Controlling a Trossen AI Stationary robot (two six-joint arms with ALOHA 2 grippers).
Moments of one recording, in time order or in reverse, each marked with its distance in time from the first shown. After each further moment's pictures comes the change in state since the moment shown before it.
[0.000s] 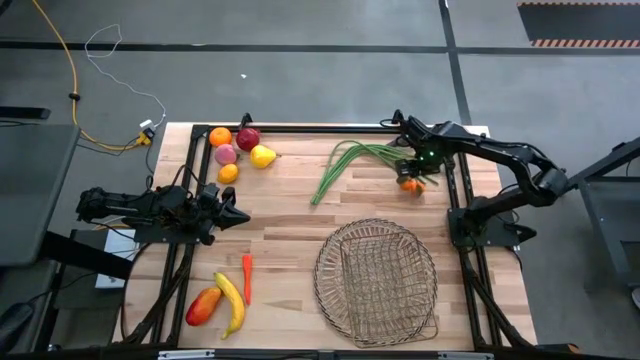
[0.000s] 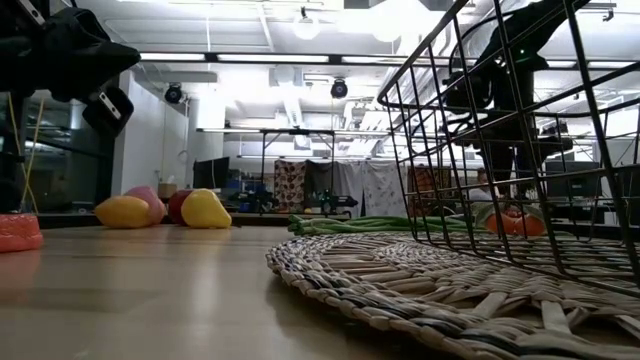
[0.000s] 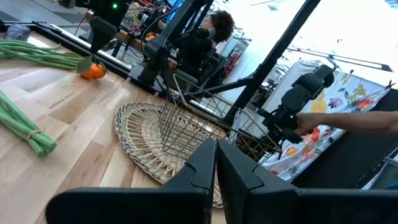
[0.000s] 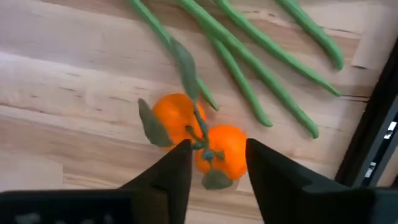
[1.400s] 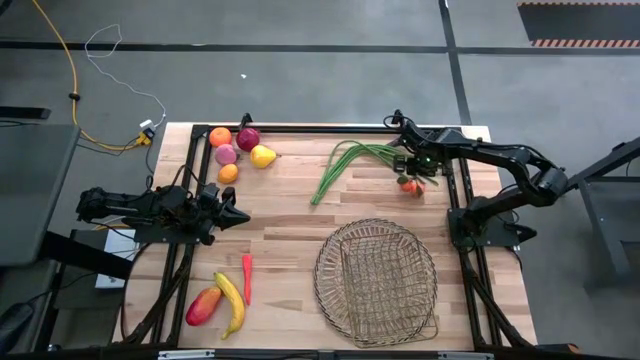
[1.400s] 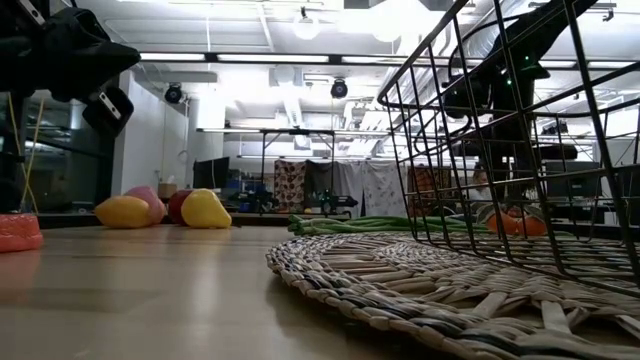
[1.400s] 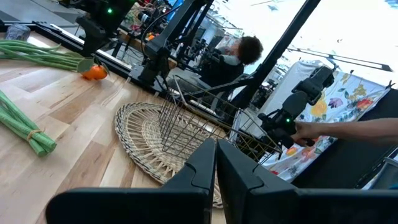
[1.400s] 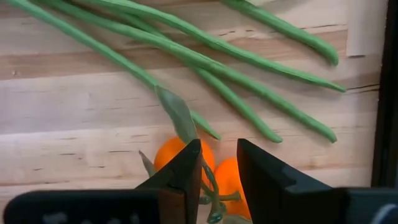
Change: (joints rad) left arm 0.000 0.000 0.000 0.000 0.000 0.000; right arm 0.031 0.000 -0.071 0.131 0.096 0.290
